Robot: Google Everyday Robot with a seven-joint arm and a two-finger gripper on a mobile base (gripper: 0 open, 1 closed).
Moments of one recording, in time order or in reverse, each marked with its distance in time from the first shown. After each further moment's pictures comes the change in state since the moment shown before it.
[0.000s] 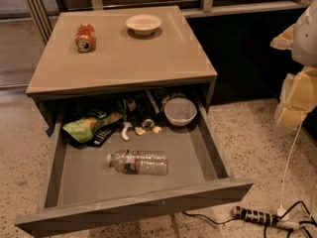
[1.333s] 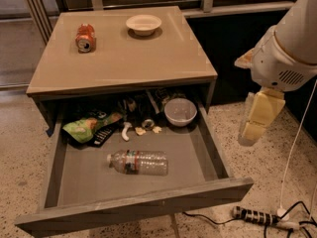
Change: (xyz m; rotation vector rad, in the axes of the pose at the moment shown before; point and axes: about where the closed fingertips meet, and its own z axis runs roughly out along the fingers) arm -0.036 0.011 0.057 -0.068 -0.076 -0.070
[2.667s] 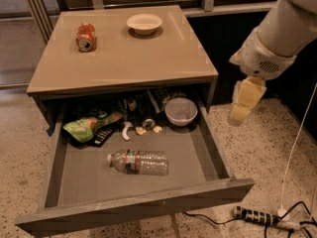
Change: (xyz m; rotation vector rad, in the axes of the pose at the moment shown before) arm 0.010 -0.058 0.043 -0.019 -0.007 0.064
